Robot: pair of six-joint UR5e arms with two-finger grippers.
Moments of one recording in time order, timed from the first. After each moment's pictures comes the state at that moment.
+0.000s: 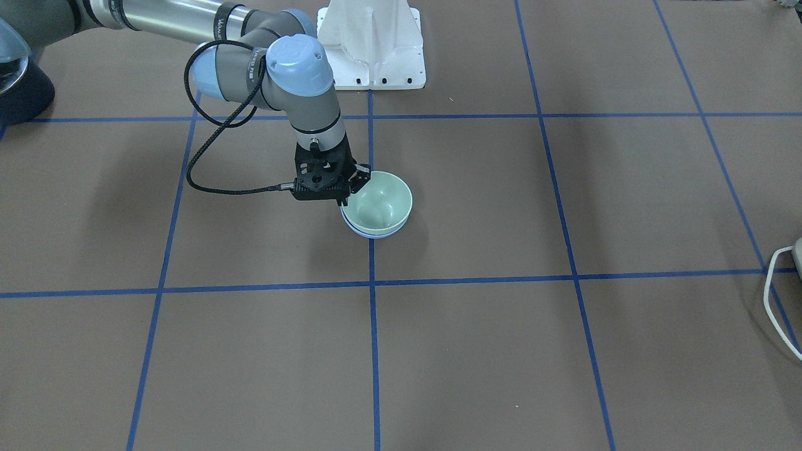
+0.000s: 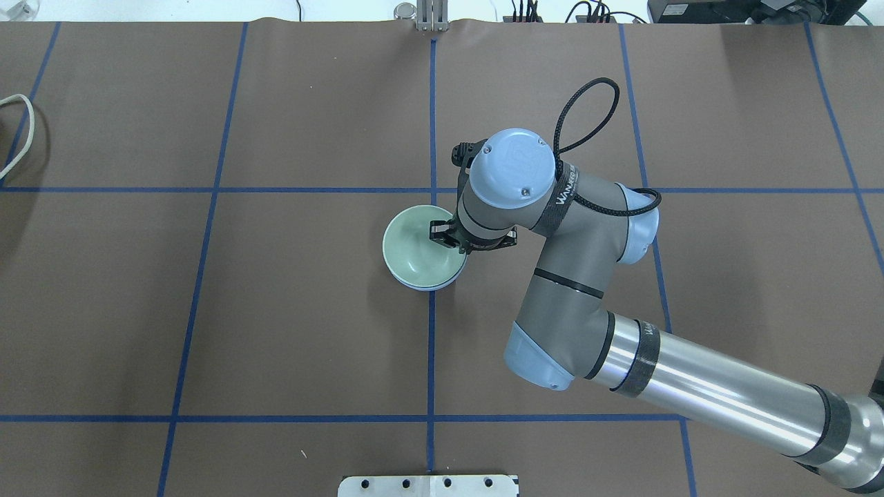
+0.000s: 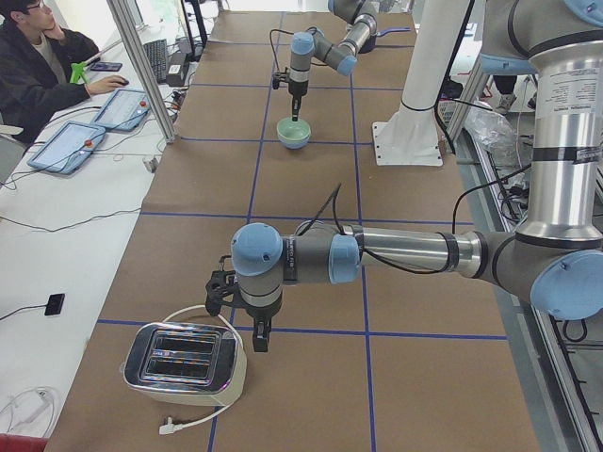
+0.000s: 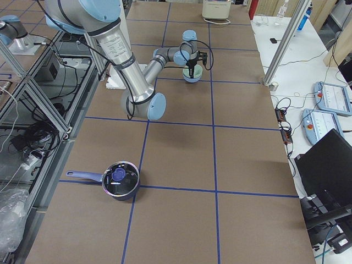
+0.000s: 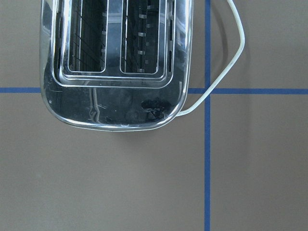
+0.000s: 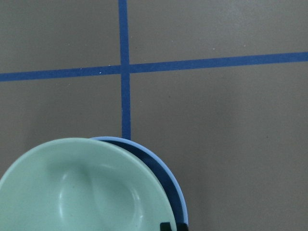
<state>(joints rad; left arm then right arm) -1.68 -1.53 -1.68 -1.48 -2.33 0.09 0.53 -0.86 1.59 -1.45 1.86 1.26</state>
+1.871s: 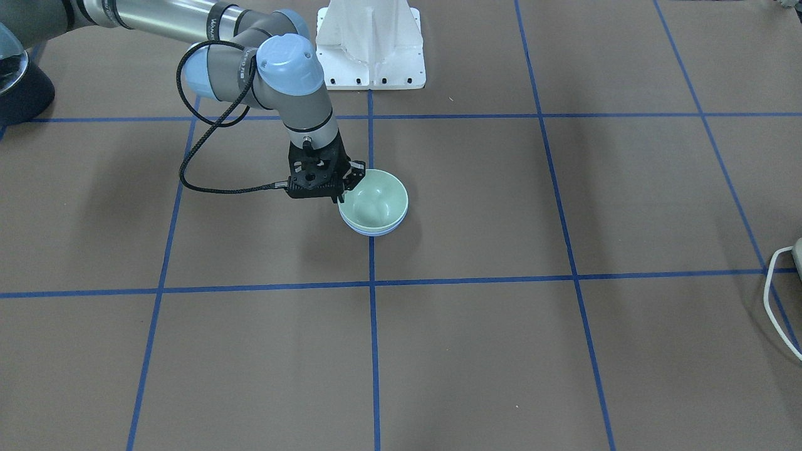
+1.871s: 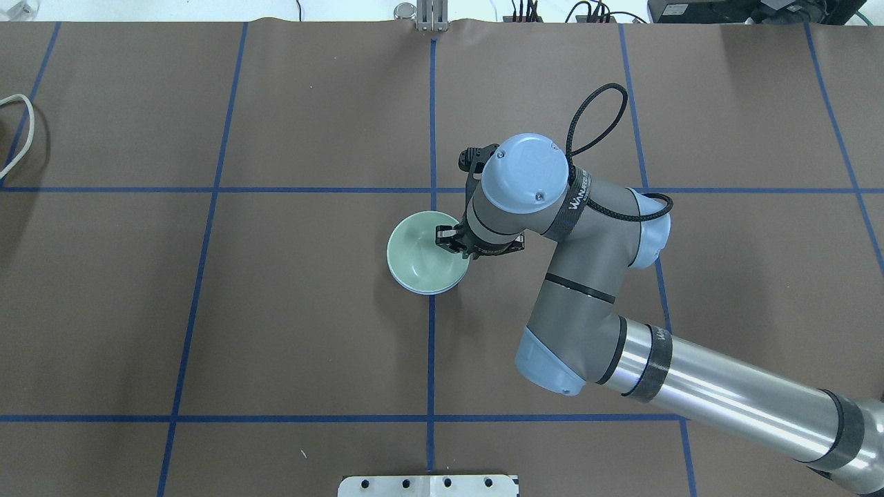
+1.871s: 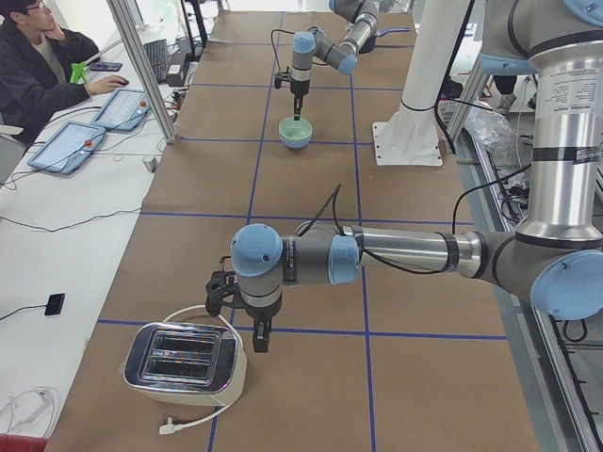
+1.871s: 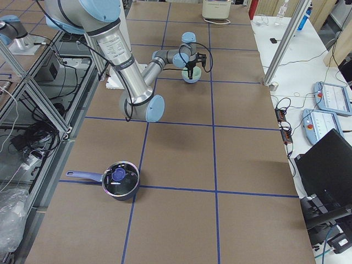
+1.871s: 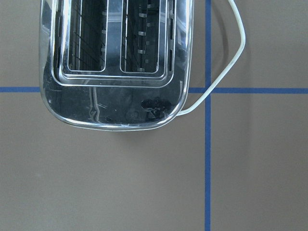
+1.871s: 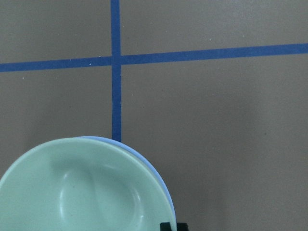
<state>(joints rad) -1.68 -1.53 -1.68 -1.48 -2.33 0.09 0.53 -0.89 1.62 -1.45 1.88 1.25</state>
